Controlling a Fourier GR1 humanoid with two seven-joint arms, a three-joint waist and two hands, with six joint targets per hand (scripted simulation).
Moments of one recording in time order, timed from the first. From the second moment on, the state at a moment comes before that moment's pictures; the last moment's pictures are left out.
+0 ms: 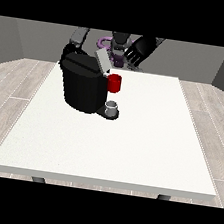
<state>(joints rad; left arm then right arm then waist) -1.07 0.35 0.08 -0.77 -0.70 -0.44 -0.04 -0.33 -0.03 0.00 -1.22 0.17 -0.18 -0.03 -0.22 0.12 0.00</state>
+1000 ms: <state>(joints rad) -1.23 0.44 0.13 -0.68 -0.73 -0.44 -0.06 -0.43 -0.07 -0.03 -1.28 0.17 -0.19 0.01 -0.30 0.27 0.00</state>
